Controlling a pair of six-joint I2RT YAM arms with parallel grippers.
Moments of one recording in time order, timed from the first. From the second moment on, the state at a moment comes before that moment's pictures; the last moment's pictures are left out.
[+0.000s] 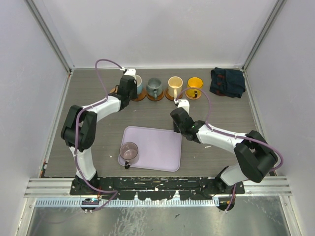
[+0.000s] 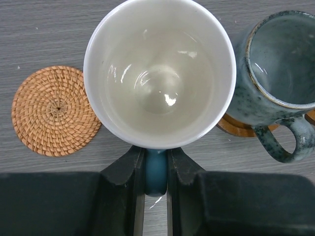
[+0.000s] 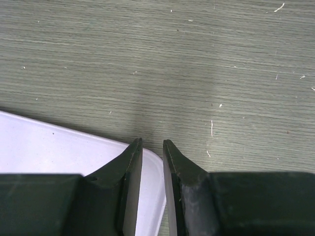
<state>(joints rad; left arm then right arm) -0.42 1.89 1.28 0.08 -0.25 -0.22 0.72 1.45 0.78 -0.13 0.42 0.45</state>
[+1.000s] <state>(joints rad) -0.42 1.95 1.37 -0.06 -0.25 -0.24 0.72 1.45 0.78 -0.12 0.40 0.45</state>
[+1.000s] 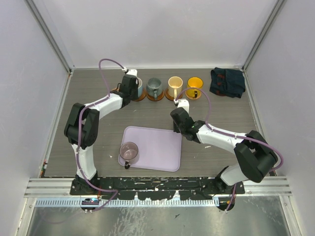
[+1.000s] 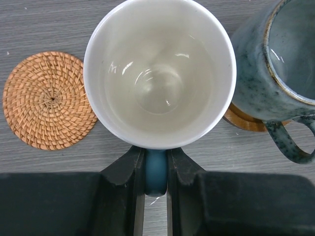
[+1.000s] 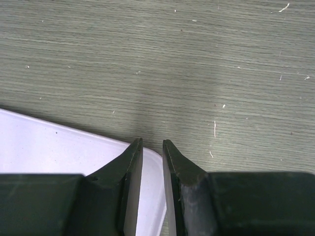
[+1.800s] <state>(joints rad) -0.42 1.95 1.40 -0.04 -0.24 -0.22 0.72 1.45 0.78 -0.11 0.38 0.46</state>
